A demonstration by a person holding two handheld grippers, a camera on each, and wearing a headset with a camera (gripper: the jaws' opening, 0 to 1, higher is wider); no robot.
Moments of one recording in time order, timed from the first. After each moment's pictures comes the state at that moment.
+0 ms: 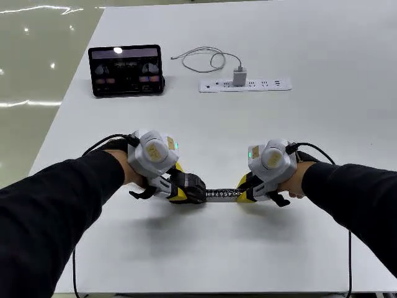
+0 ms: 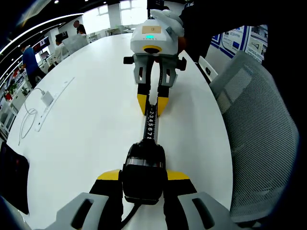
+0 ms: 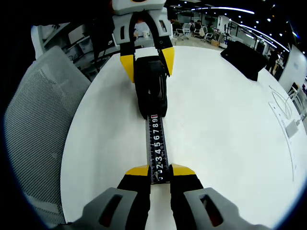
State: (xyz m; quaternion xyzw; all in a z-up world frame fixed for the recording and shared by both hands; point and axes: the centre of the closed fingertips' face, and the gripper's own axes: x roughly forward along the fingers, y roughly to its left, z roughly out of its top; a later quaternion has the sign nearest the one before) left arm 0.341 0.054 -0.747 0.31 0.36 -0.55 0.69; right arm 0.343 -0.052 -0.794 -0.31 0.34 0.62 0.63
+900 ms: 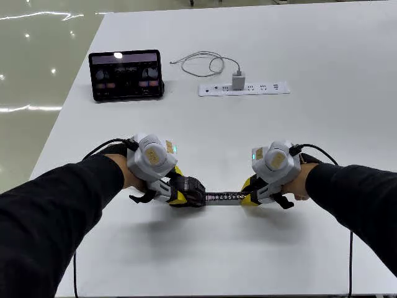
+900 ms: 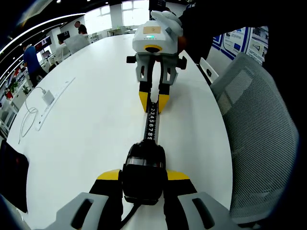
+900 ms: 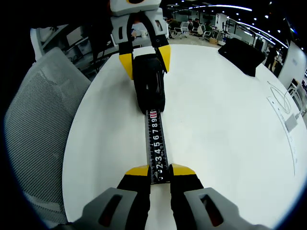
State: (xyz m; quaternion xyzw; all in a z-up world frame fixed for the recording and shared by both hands) left arm 0.341 0.054 -0.747 0.30 0.36 -0.54 0.69; right arm 0.343 -0.063 -0.794 -0.30 0.35 0.62 0.63
